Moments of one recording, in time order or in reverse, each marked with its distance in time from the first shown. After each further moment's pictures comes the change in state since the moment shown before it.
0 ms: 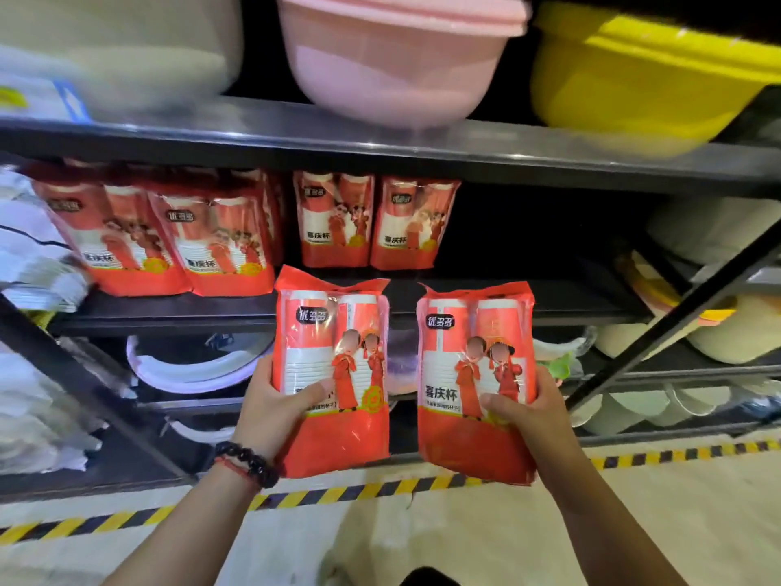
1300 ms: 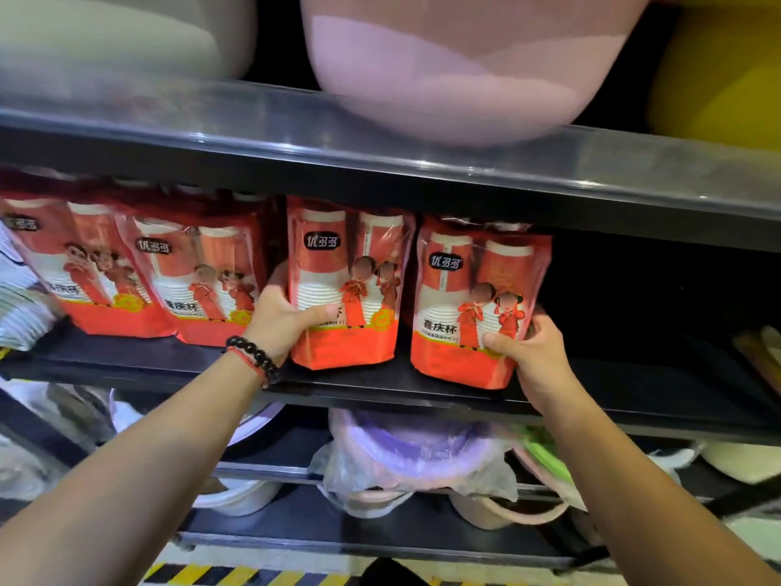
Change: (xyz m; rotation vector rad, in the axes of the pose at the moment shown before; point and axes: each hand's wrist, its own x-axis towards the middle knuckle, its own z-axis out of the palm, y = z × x) left_hand 0.257 0.028 0.011 -0.019 0.004 0.340; right_hand 0.288 -0.005 0.079 0.205 -0.253 -0.286
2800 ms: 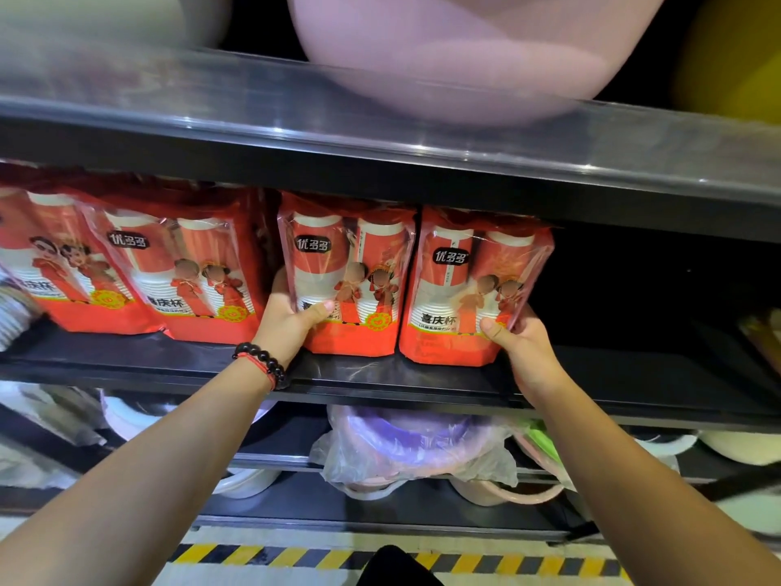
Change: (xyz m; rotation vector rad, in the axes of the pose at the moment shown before) left_hand 0.002 -0.025 0.010 0.106 0.037 -0.067; right_hand 0.015 0.022 0.006 -0.084 -0.009 0.130
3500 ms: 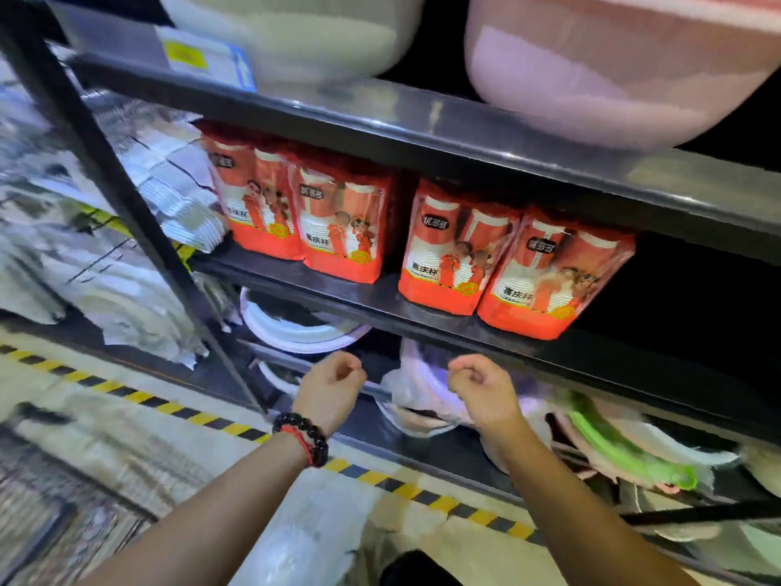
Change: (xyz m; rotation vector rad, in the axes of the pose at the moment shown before) left_hand -0.217 0.043 -0.051 0.359 0.163 -0.430; right_hand -0.174 -0.034 0.129 -0.304 -0.140 0.211
